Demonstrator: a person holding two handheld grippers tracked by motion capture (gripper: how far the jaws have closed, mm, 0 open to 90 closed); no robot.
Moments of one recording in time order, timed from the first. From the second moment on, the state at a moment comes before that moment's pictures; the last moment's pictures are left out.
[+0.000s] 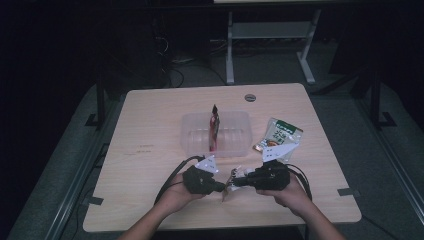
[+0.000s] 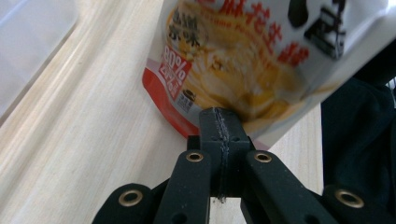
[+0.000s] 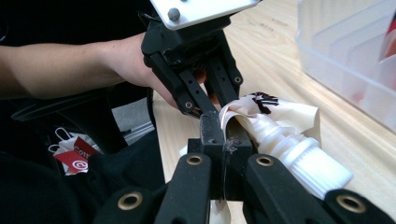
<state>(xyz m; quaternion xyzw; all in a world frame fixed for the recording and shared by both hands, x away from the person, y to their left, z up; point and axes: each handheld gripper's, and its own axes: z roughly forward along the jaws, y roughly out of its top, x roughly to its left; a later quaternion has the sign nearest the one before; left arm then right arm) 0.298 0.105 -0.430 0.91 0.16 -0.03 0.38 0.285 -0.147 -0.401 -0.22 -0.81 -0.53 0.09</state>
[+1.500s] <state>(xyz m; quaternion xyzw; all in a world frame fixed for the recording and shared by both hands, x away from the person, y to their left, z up) 0.288 0.180 -0.438 0.90 0.24 -0.01 0.36 0.356 -0.158 -0.332 -0.21 -0.82 -0.53 0.00</state>
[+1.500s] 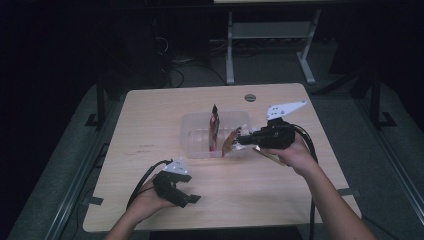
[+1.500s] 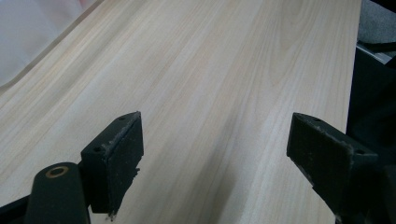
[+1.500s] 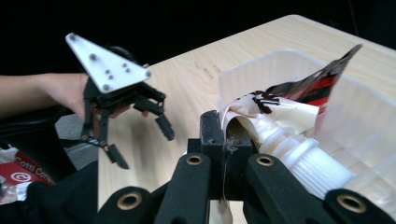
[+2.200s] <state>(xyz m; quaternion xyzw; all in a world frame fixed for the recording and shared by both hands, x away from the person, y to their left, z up) 0.289 0.181 -0.439 0.90 0.25 -0.01 0.36 0.399 -0.160 -0.334 -0.24 -0.84 -0.49 -0.03</state>
